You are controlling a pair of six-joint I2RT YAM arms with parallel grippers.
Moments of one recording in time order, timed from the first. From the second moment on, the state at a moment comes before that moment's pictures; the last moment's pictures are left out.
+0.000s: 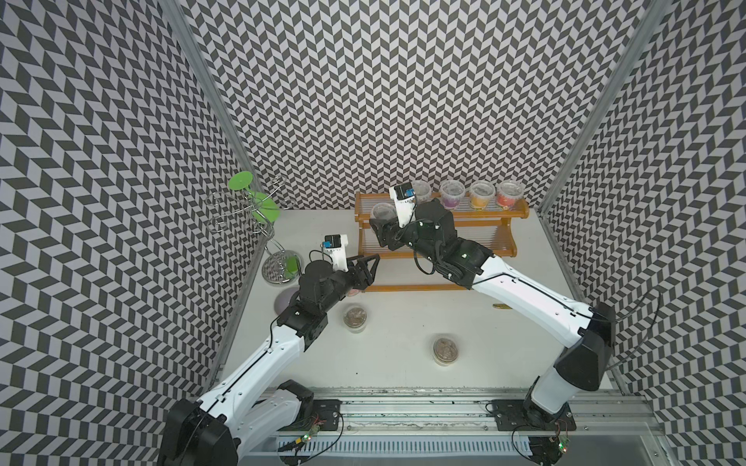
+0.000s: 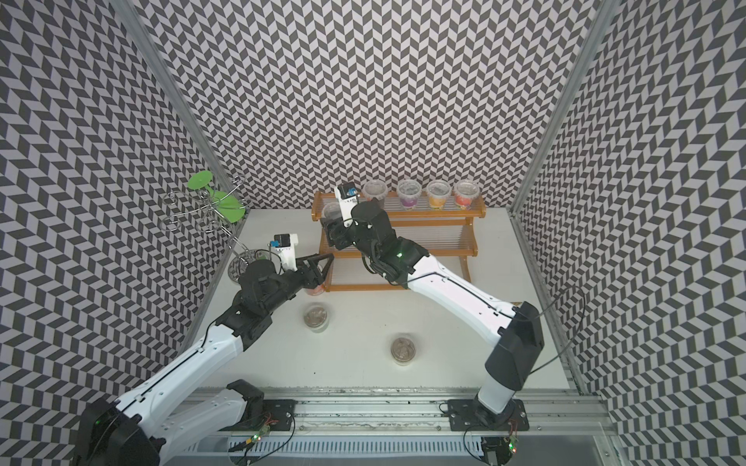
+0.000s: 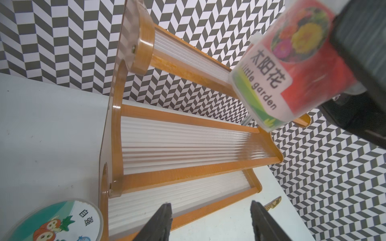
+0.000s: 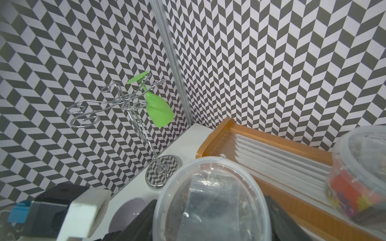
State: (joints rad) left arm -0.43 1.02 0.69 0.19 0.20 -0.55; right arm 0.85 1.70 1.69 -0.18 0.18 0.19
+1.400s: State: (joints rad) left arm -0.35 1.13 0.75 0.28 0.31 -0.62; right arm 0.76 2.11 2.23 -0.40 0.29 0.16
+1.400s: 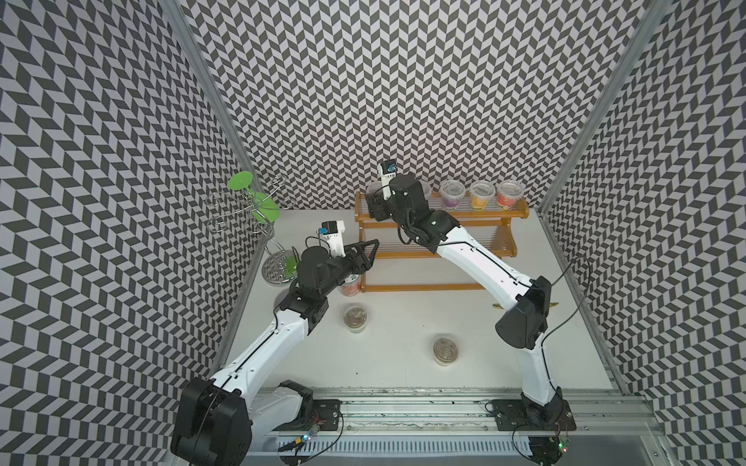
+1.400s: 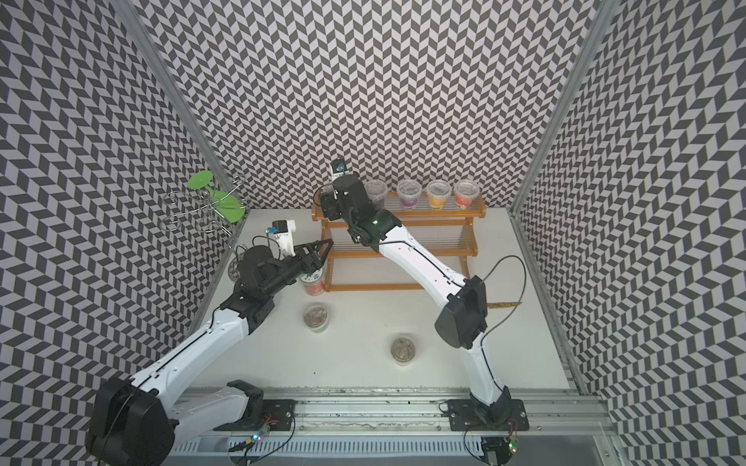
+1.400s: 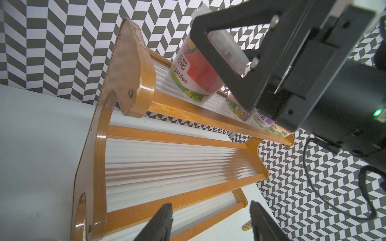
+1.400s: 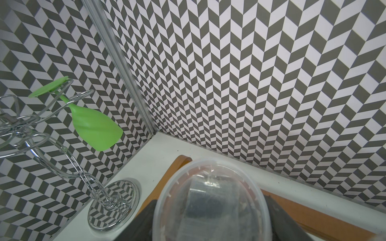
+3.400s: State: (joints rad) left arm -0.35 1.10 0.76 0.25 0.46 -0.58; right arm 0.76 1.53 1.61 -0.22 0.19 0.09
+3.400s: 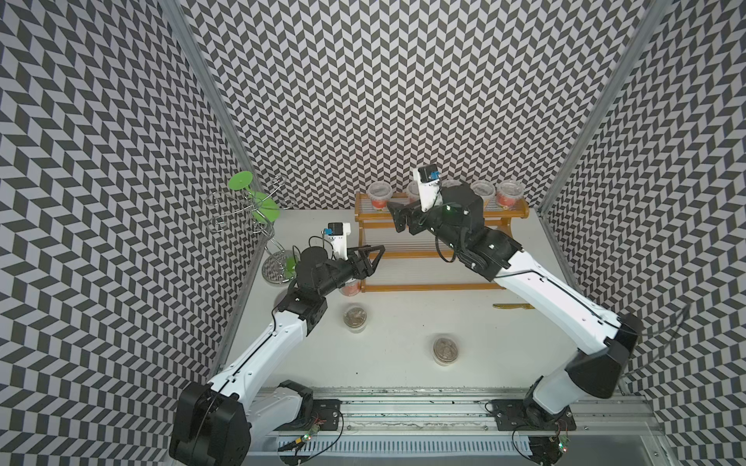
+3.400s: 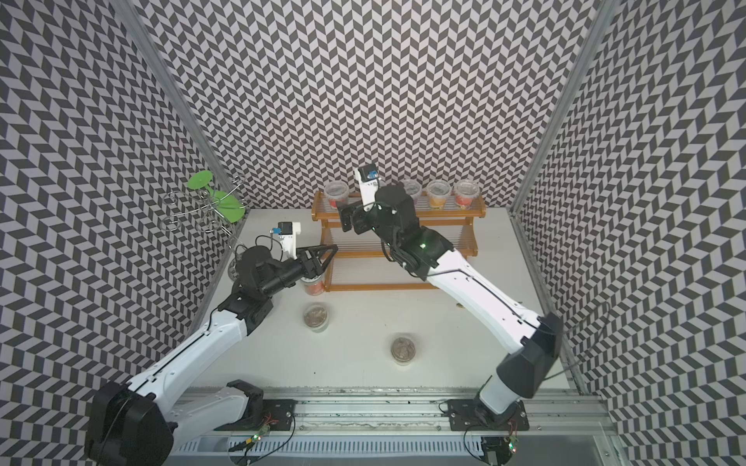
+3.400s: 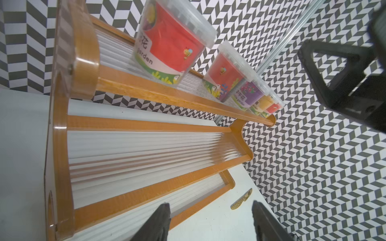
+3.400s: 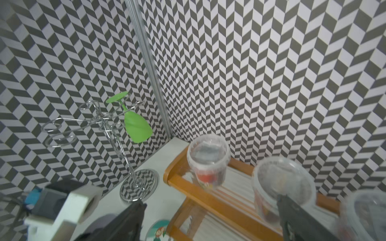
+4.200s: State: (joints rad) left arm -0.49 0.99 0.61 0.19 0.42 -0.50; right arm 0.68 1.07 0.64 0.00 0.11 0.31
